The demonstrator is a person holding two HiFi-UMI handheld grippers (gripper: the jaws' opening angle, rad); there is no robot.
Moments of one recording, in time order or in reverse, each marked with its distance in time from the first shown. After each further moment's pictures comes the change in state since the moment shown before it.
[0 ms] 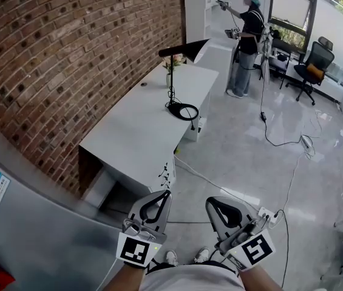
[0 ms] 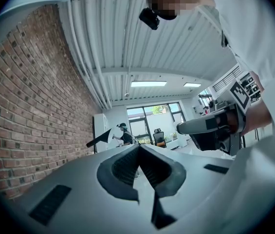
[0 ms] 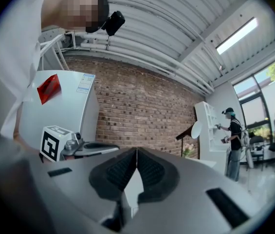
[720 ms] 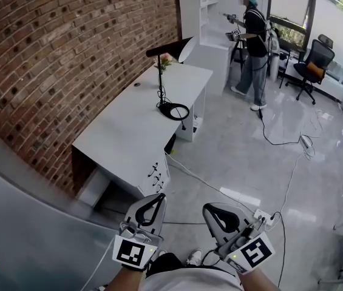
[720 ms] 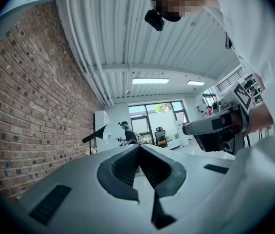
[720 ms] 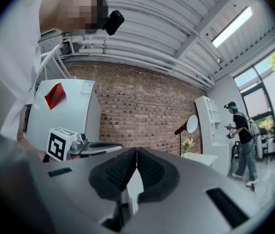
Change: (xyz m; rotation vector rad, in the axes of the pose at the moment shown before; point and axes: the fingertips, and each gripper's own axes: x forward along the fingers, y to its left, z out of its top) left arm 0.037 -0.054 -0.013 -0.024 0.033 0.037; right arm -0.053 -0.048 -0.019 0.047 0.019 0.060
